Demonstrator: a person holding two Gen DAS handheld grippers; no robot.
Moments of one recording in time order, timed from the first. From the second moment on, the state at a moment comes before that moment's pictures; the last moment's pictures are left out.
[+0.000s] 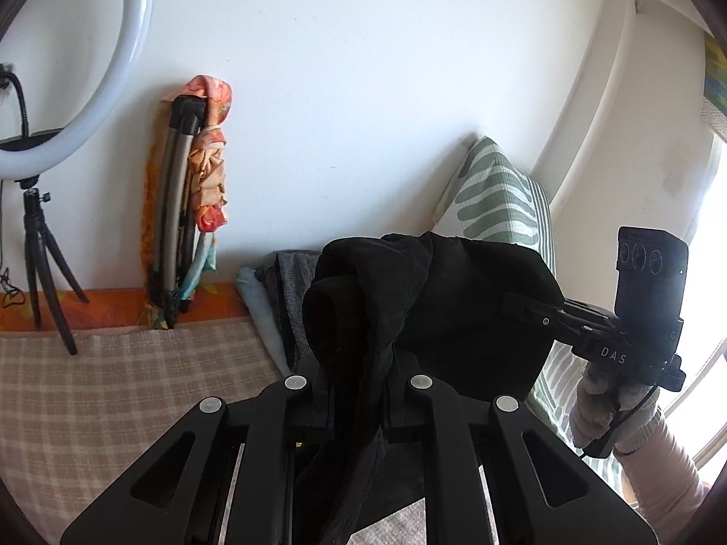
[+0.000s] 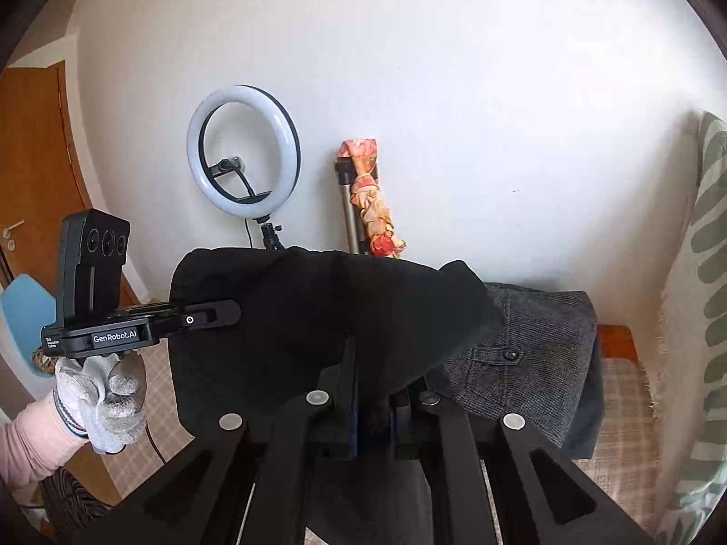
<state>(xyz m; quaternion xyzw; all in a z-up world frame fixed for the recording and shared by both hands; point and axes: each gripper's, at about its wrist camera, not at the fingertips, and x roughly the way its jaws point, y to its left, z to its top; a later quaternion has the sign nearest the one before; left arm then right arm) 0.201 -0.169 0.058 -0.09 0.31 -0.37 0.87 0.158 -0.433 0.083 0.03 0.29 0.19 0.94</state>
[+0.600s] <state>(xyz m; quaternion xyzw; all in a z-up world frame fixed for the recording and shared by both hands) 0.254 -0.195 0.038 -0.17 0.31 -0.38 0.86 0.231 -0.453 0.111 0.03 0.31 0.19 0.93</state>
